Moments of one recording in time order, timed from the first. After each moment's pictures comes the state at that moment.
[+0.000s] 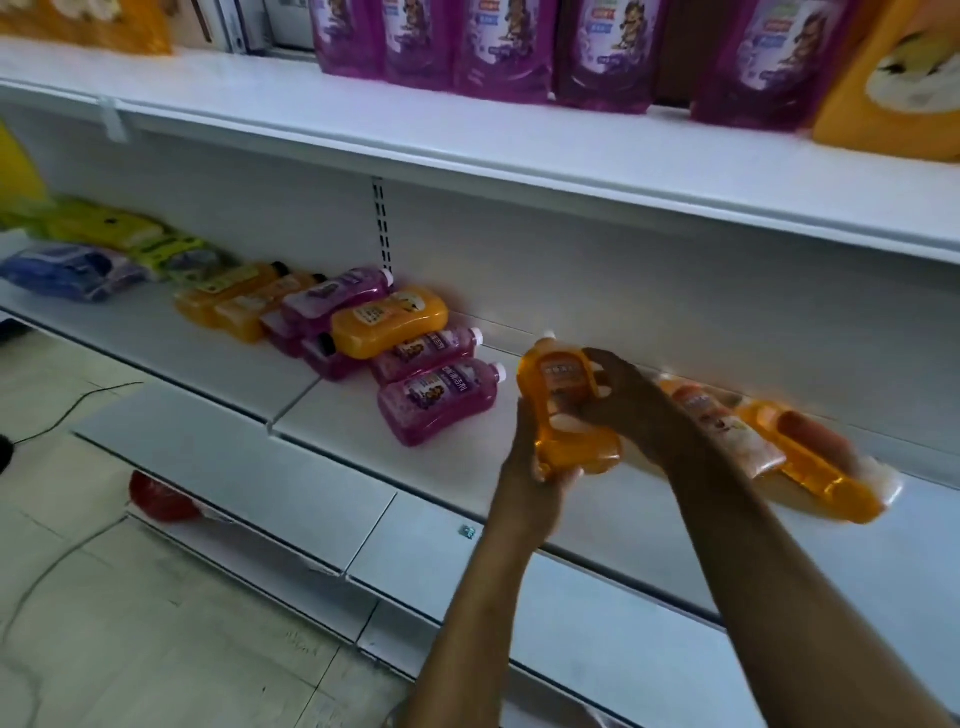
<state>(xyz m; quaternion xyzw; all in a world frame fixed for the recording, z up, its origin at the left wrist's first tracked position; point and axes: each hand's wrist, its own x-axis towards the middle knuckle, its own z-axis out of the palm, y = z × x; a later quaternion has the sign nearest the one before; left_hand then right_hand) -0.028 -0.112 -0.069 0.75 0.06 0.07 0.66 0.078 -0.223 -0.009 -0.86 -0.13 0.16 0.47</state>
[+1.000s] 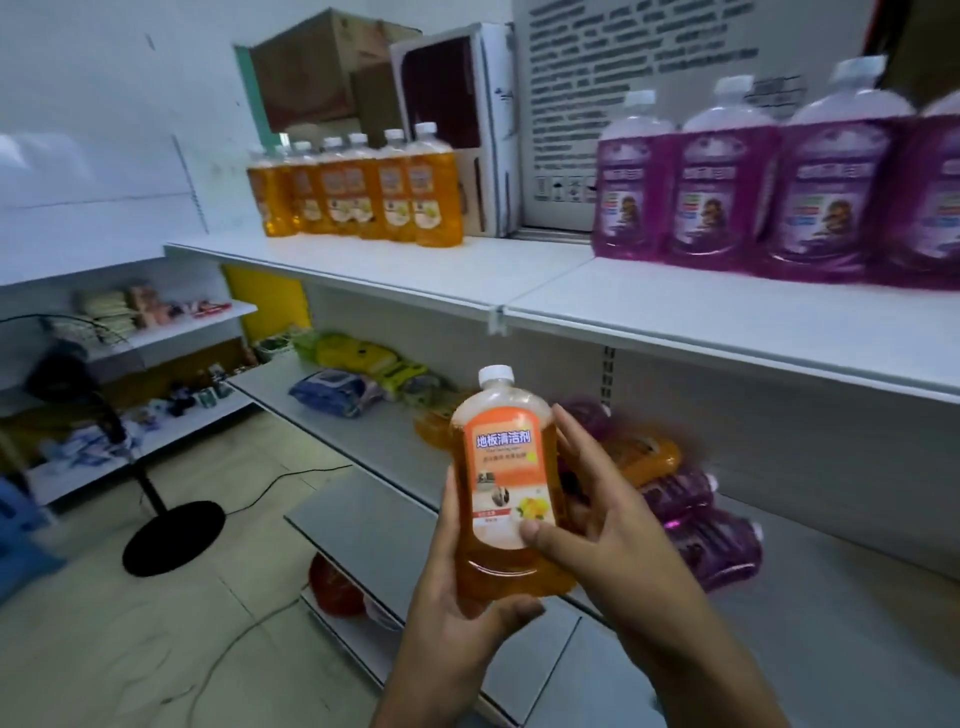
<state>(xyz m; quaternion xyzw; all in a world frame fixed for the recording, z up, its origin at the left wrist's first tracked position) -0.185 0.156 0.025 0.67 0.05 0.24 0.70 -0.084 0.030 0.069 -0.56 -0.33 0.20 0.73</state>
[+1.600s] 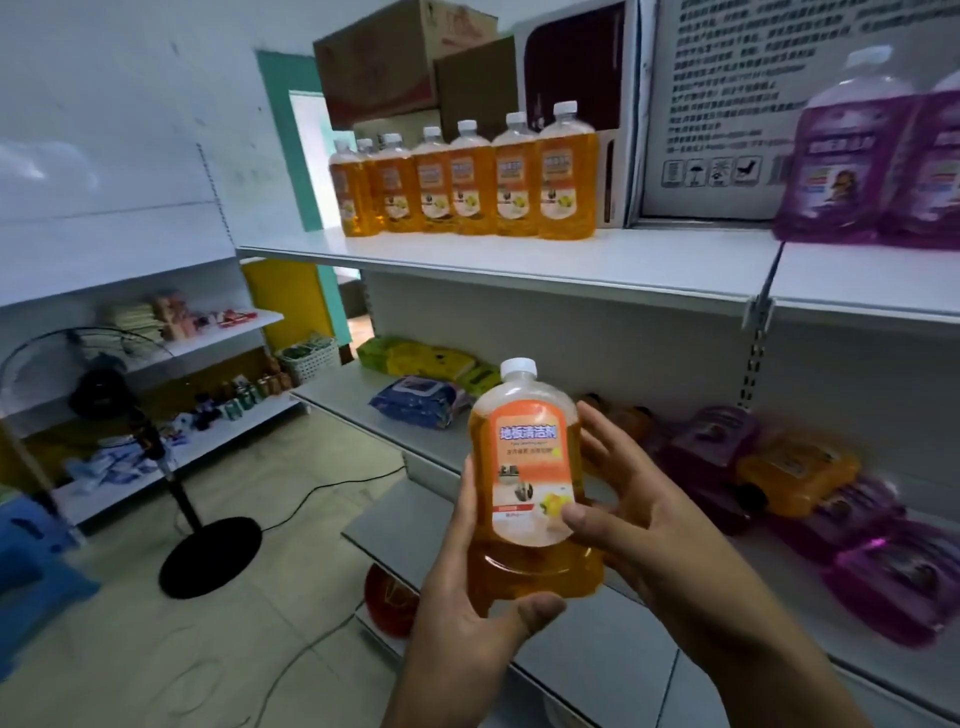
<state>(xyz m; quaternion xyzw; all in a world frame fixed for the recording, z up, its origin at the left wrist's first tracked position) -0.254 0.344 0.032 0.73 0.08 0.26 0.62 -0.140 0.207 0.067 -0.49 -0.34 0.26 0.76</state>
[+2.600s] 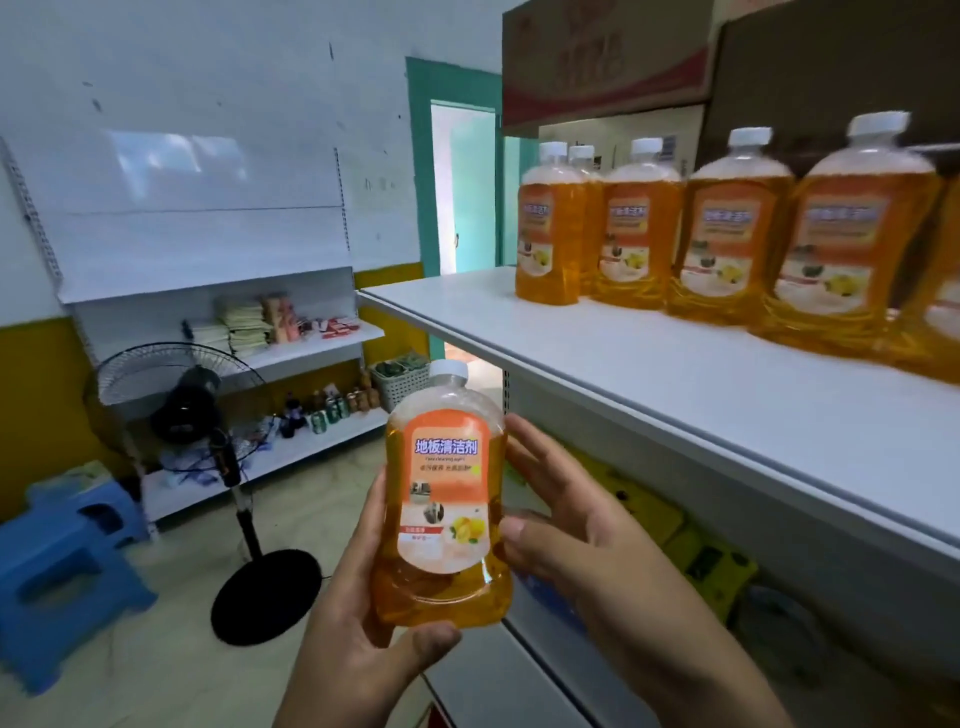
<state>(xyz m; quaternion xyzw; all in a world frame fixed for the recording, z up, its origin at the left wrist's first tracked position) -0.133 0.739 0.064 0.69 0.13 0.40 0.59 0.019 0.626 0.107 -0.46 -0.44 0.36 0.68</state>
